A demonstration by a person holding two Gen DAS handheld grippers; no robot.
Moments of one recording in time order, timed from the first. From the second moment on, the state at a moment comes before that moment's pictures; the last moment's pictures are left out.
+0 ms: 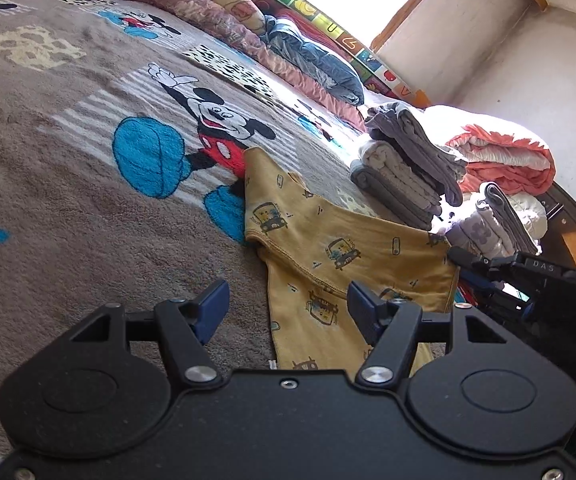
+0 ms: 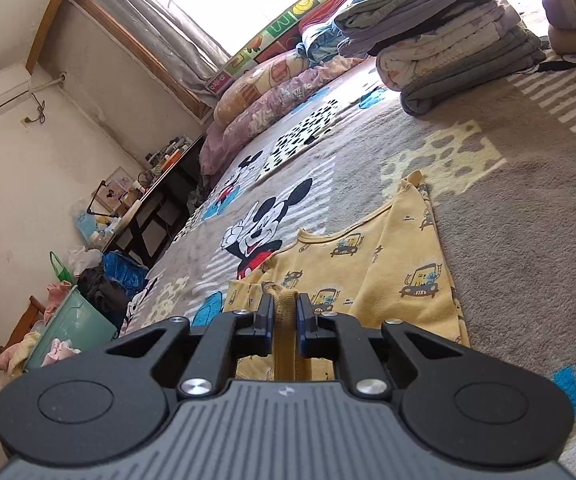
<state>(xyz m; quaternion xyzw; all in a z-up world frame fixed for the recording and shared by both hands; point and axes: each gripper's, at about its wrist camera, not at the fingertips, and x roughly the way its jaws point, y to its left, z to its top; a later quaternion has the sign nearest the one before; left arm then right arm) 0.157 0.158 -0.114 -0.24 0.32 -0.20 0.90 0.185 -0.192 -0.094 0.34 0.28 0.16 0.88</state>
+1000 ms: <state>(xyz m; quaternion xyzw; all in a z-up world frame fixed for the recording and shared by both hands) 0.153 0.142 -0.123 -0.18 0.33 -0.20 0.90 0.206 -0.262 -0.161 0.39 0.33 0.09 0.85</state>
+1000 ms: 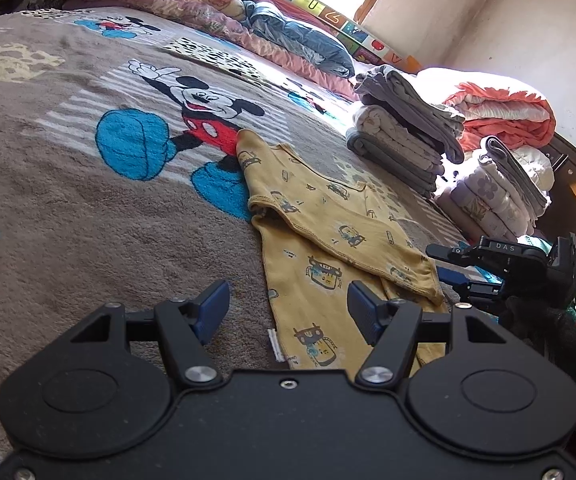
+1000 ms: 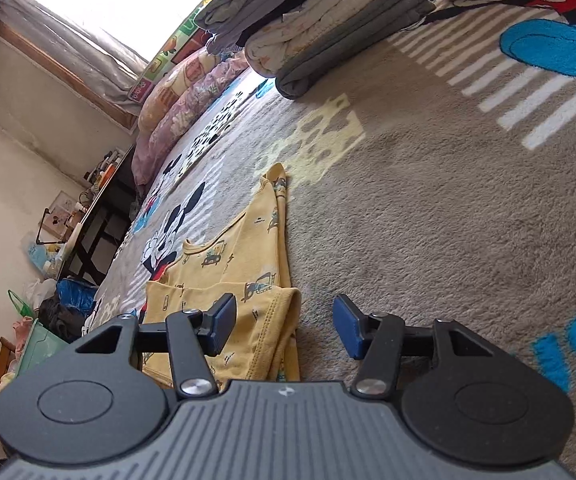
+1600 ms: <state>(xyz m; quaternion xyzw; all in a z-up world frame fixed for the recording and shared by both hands) 0.141 0.133 -0.127 -0.14 0.34 -0.22 0.90 0.190 -0.257 -0.111 0.33 0.28 0.12 0.89</state>
